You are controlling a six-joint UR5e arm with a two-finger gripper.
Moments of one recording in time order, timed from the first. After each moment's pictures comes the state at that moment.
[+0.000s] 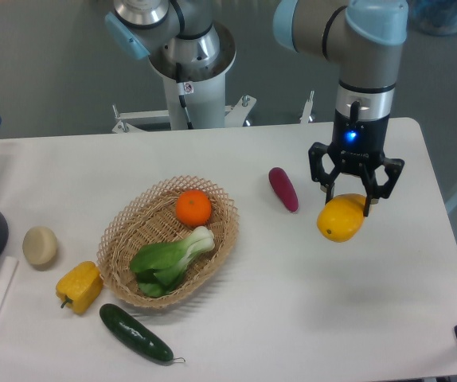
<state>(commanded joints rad) 2.76 -1.76 -1.67 -0.90 1.27 1.18</state>
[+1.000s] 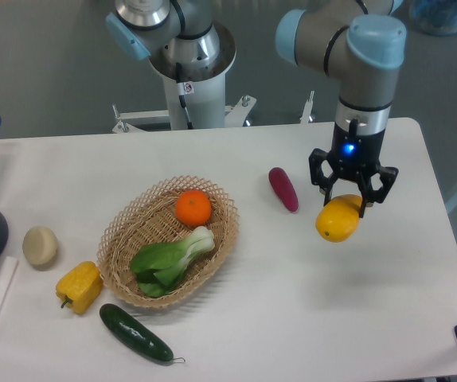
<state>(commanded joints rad) 2.77 -1.84 -1.74 -0.88 1.38 1.22</state>
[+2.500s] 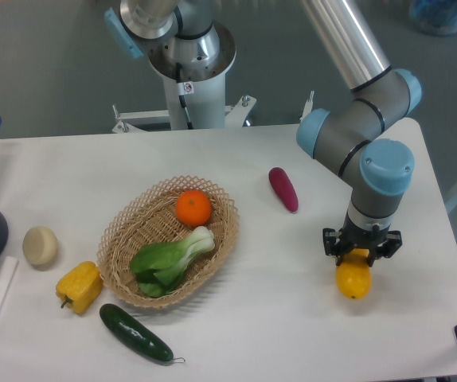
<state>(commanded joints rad) 2.70 -2.17 -1.55 -0.87 1.52 0.77</state>
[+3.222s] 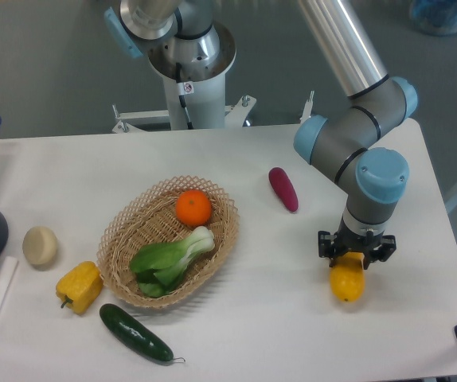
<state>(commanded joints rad) 2.70 -2.14 -1.54 -0.86 1.52 0.80</state>
